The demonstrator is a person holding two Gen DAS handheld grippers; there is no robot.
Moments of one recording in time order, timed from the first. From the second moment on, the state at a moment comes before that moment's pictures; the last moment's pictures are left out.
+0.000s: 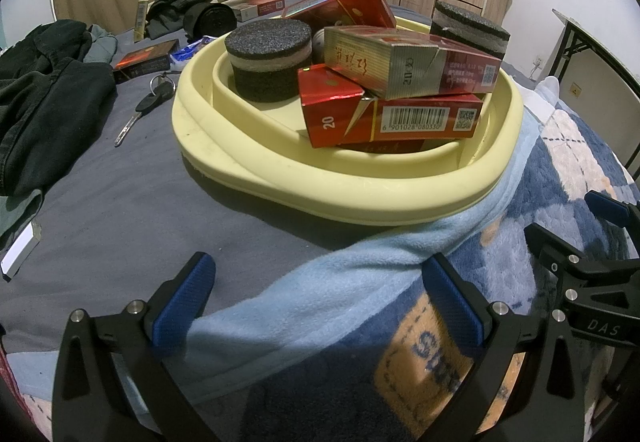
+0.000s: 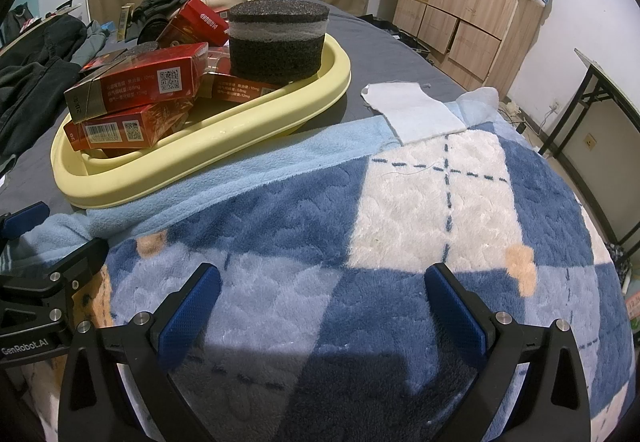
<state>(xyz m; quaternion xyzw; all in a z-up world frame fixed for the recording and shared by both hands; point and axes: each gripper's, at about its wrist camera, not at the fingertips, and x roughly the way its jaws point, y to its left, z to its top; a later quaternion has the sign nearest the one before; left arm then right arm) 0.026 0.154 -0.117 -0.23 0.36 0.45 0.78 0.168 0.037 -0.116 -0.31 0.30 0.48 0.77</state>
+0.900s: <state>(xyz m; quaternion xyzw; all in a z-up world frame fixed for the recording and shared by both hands) 0.026 0.154 -0.117 -0.23 0.36 0.45 0.78 0.168 0.038 -0.116 -0.31 0.30 0.48 0.77</state>
